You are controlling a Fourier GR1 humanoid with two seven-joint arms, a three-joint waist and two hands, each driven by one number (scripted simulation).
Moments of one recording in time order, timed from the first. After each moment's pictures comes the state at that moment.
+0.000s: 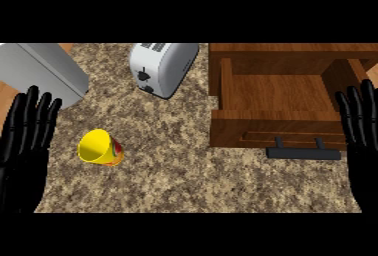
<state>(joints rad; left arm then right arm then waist) 0.05 0.10 -0.01 -2.10 0.01 0.00 0.01 0.01 -0.10 0.00 -2.10 0.01 0.00 -0.03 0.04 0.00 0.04</state>
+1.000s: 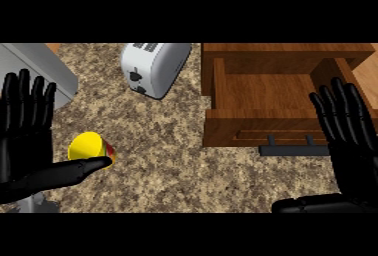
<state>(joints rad) -0.08 0.03 0.09 -1.96 0.10 0.11 0.03 -0.03 -0.08 0.03 -2.09 -0.10 0.07 0.10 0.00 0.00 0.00</state>
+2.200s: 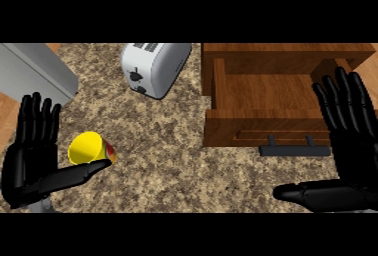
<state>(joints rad) 0.03 0.03 0.12 -1.84 0.10 0.12 -0.04 -0.09 -0.07 -0.02 -2.04 -0.11 0.08 0.10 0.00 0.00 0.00</state>
